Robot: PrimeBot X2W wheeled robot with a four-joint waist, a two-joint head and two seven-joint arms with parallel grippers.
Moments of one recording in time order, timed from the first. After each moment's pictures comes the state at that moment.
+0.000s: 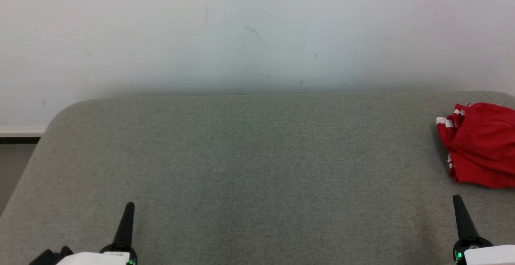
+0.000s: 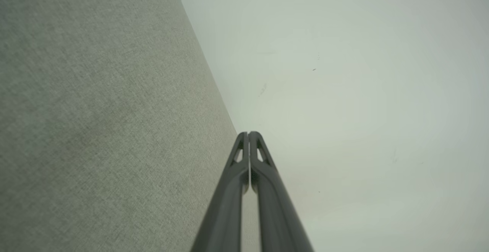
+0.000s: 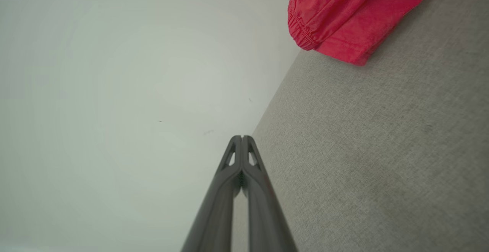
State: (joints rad) left arm -0.06 0.04 0.09 0.23 -1.26 -0.12 0.02; right arm -0.07 -0.07 -0.04 0.23 1.32 0.13 0.01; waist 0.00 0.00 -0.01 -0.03
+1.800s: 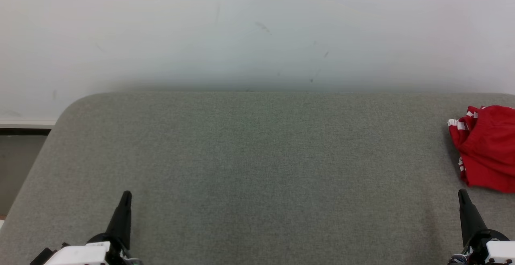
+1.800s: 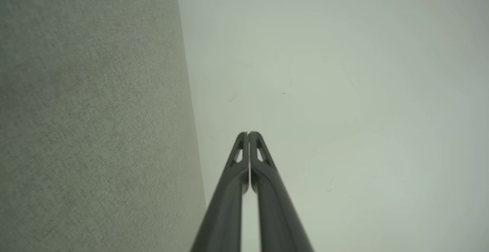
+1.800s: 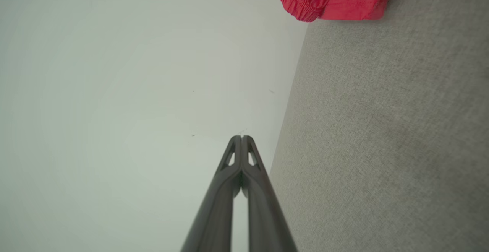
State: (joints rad) left arm -0.10 0.05 0.11 0.25 -1.61 -0.13 0.11; right arm -0.10 -0.06 -0.11 0.24 1.62 0.13 0.11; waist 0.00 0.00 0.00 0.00
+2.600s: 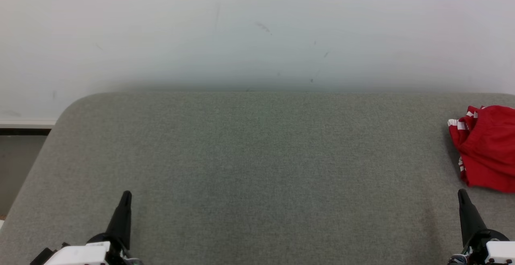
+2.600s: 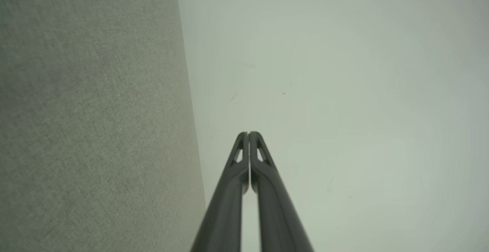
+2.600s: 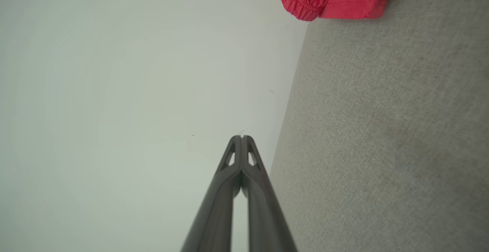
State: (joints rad) left arm -0.11 0.05 0.11 0.25 -1.61 -0.13 0.11; right arm -0.10 -0.05 -0.11 0.24 1.62 0.13 0.11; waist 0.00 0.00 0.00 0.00
